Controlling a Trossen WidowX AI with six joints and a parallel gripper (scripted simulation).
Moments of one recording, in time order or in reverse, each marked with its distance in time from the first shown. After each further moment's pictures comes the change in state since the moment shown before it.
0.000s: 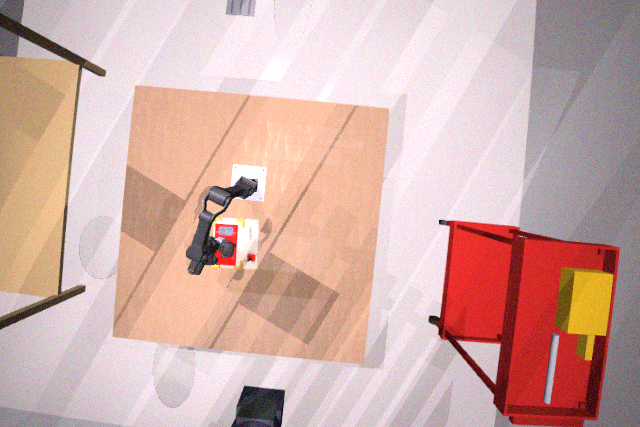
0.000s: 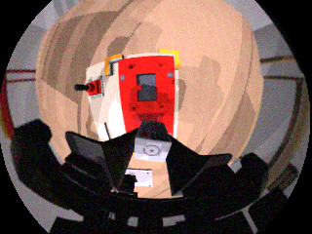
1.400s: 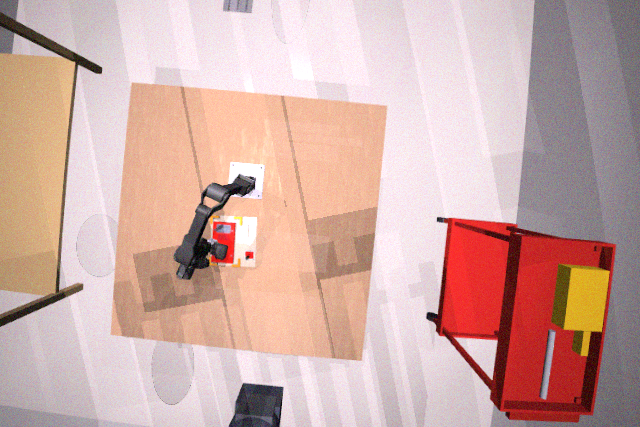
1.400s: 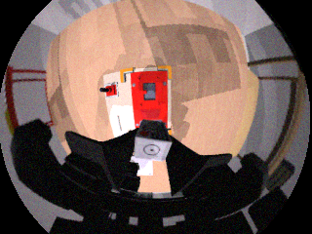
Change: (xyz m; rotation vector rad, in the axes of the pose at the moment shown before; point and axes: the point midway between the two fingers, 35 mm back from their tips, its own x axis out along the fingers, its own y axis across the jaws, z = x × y) arm -0.075 0.002 0.002 -0.002 -0.011 0.001
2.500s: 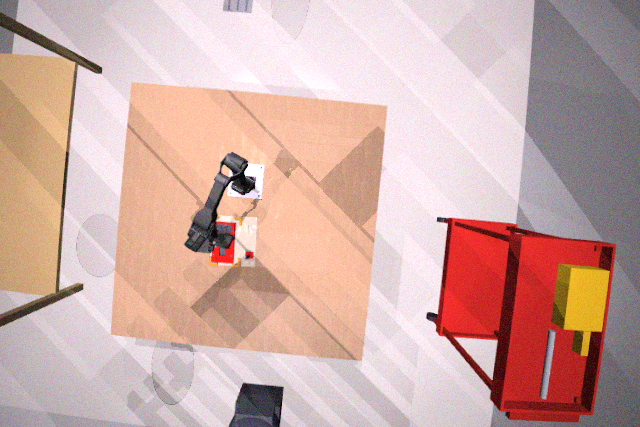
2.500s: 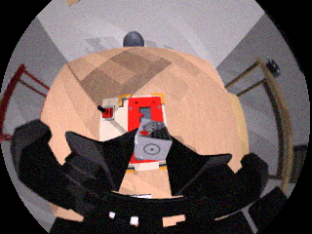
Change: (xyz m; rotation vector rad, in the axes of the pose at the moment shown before) arm 0.026 0.000 -0.014 0.011 -0.561 -0.001
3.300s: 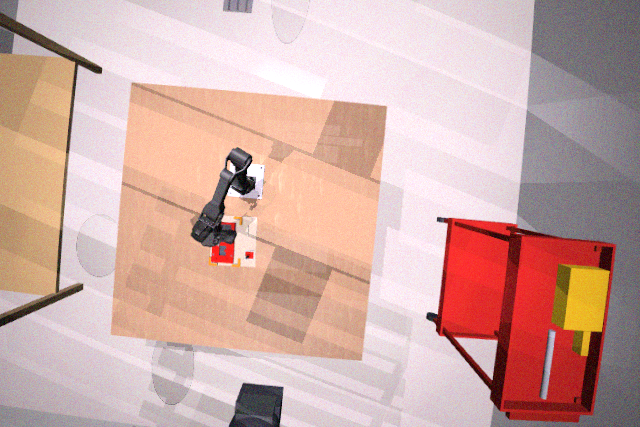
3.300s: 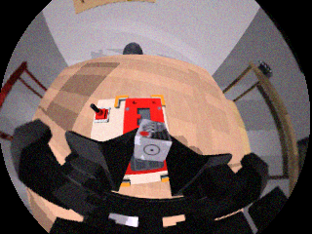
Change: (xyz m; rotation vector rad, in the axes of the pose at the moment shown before) arm 0.027 -0.001 -0.023 -0.006 -0.157 -0.003
